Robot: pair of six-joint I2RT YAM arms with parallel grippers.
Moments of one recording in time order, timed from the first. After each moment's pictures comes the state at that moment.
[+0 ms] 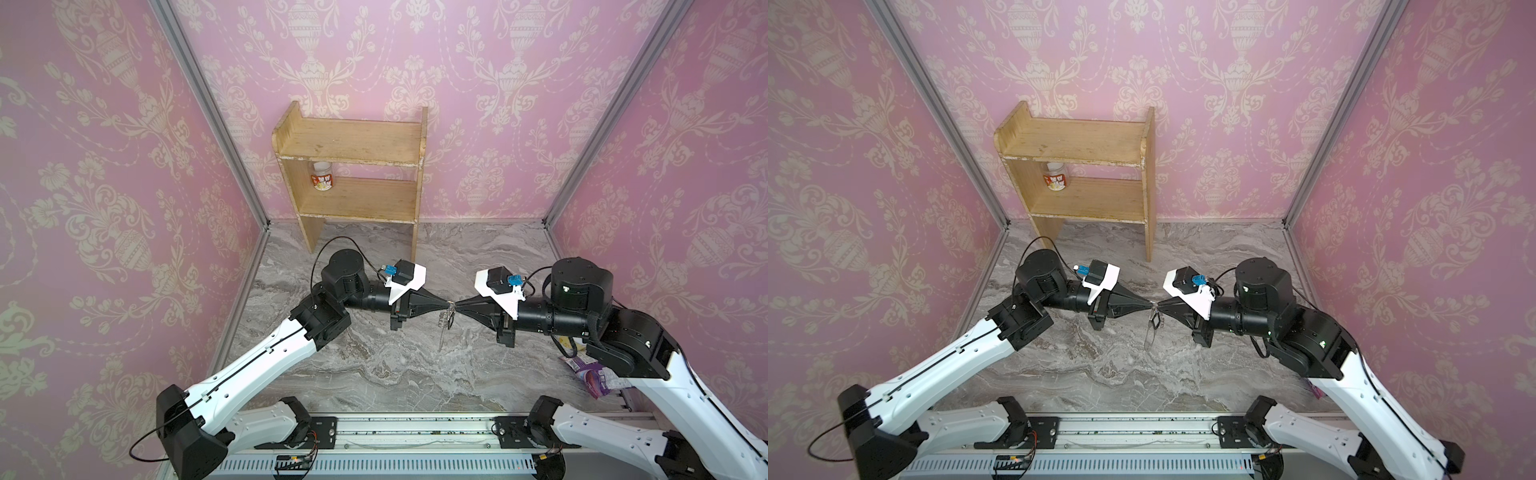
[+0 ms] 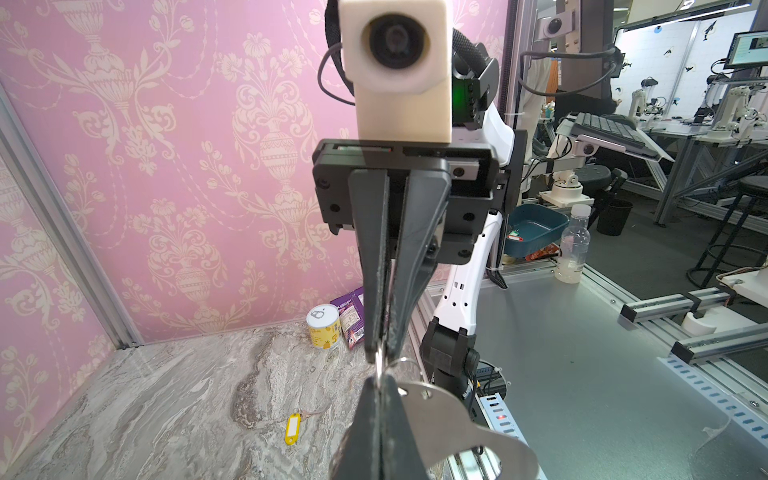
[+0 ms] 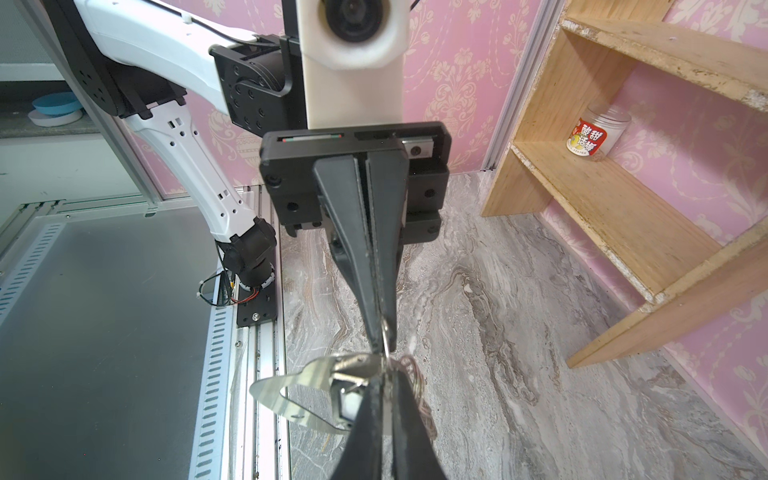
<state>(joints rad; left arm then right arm) -0.76 1.16 1.10 0.09 0.95 0.05 0.77 0.93 1.38 -0.82 -0.40 -0.26</state>
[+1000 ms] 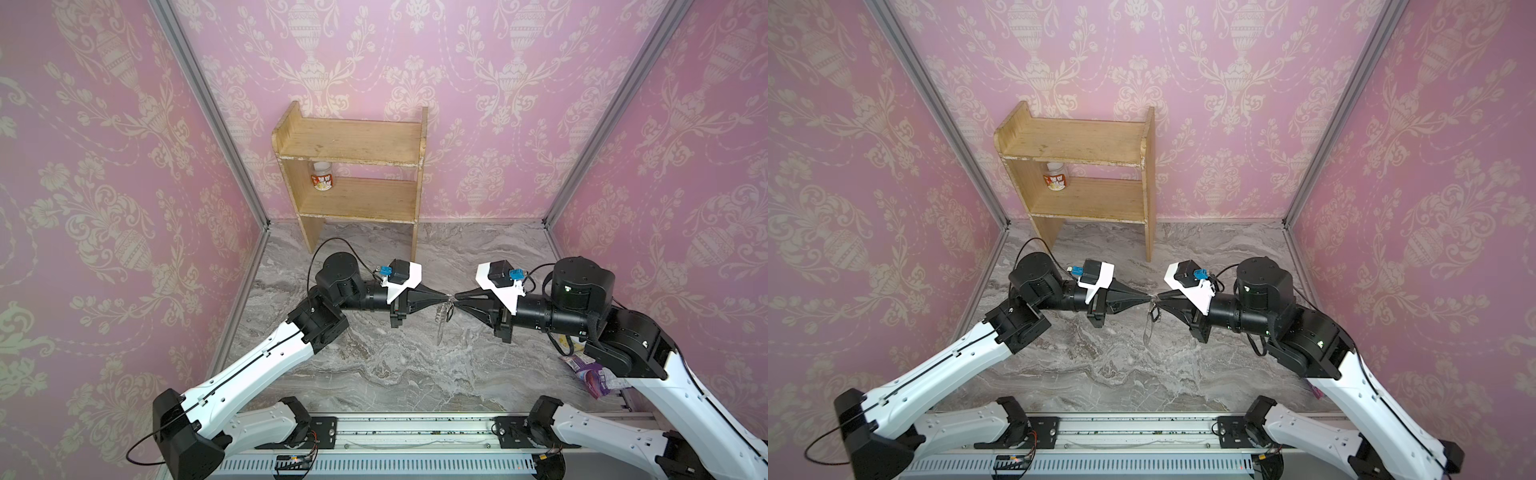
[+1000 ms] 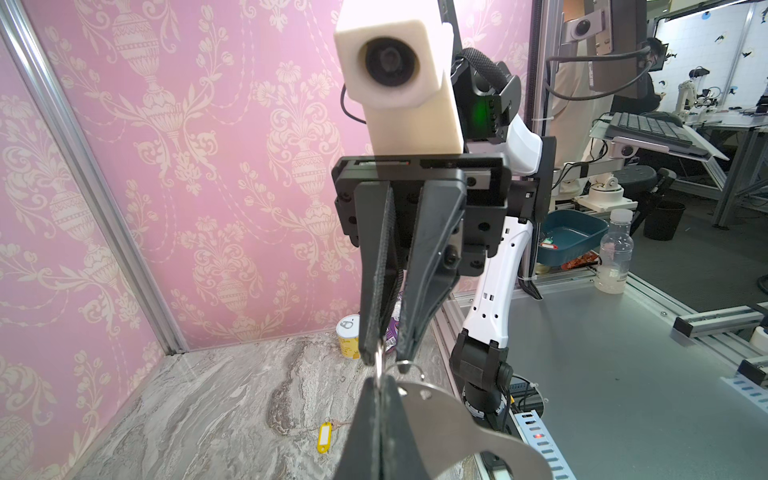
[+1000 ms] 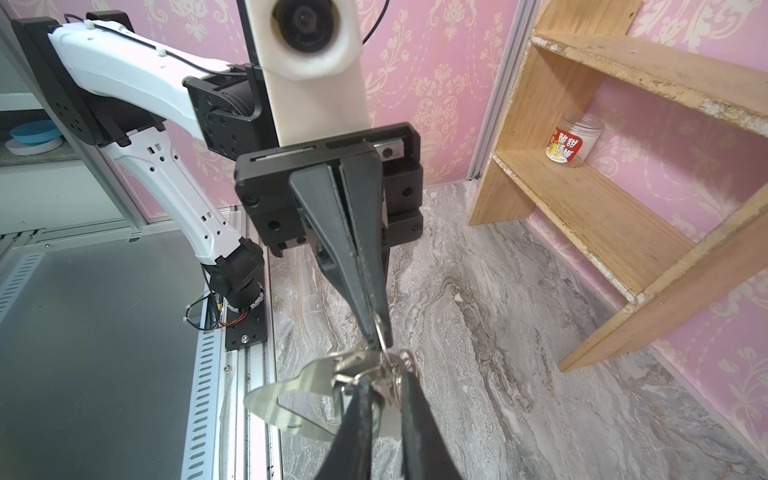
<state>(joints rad) -0.76 1.14 1.08 0.15 0.87 0.06 0.77 0.92 1.37 -0.75 -0.37 -0.21</state>
